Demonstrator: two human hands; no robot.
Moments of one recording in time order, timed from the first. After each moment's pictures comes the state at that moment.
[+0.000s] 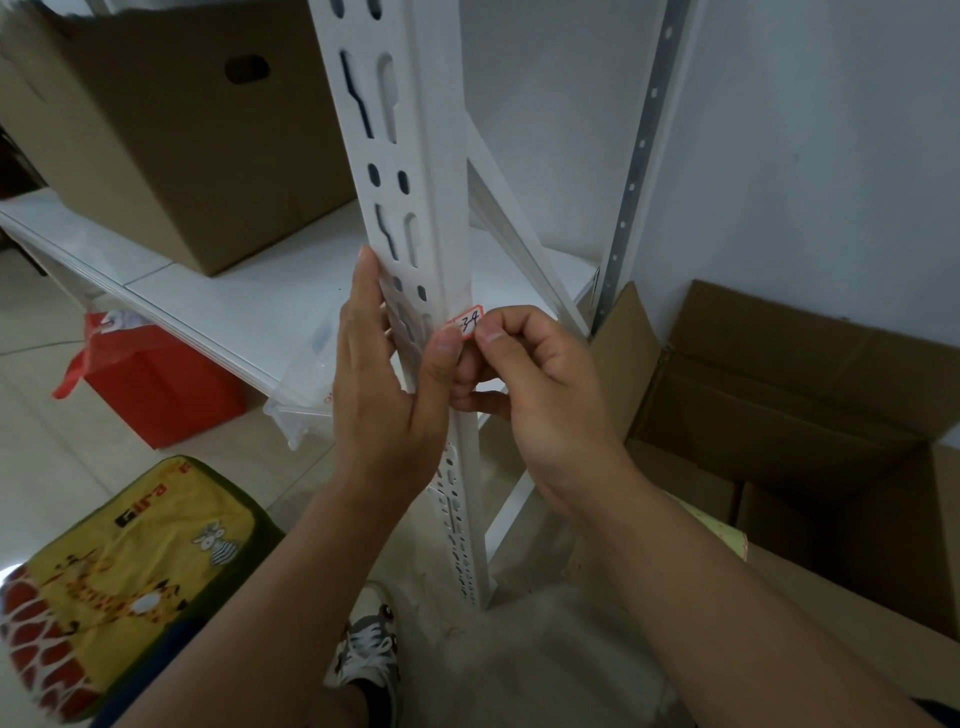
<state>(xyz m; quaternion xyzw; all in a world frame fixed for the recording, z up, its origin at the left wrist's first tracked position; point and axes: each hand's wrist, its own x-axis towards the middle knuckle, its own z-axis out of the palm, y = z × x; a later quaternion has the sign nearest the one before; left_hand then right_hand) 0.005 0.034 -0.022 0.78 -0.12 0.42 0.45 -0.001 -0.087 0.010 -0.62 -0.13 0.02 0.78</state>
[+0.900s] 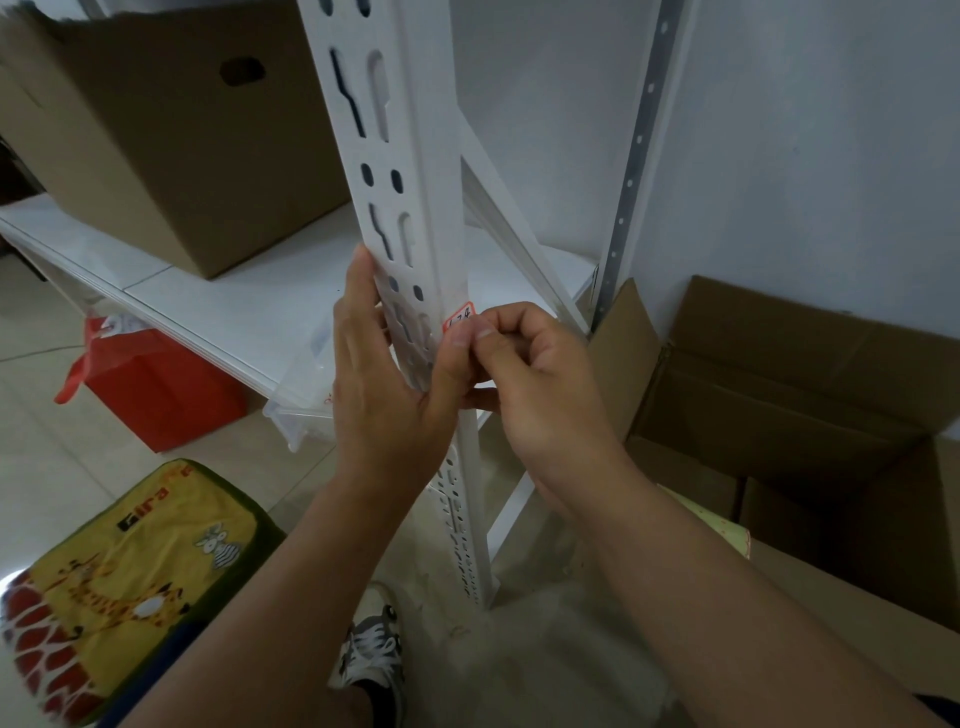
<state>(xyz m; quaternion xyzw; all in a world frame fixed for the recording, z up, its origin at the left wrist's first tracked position) 0.007 0.028 -0.018 0.79 -0.09 0.46 0.41 -0.001 -0.085 0.016 -0.66 -0.09 0.02 0.75</state>
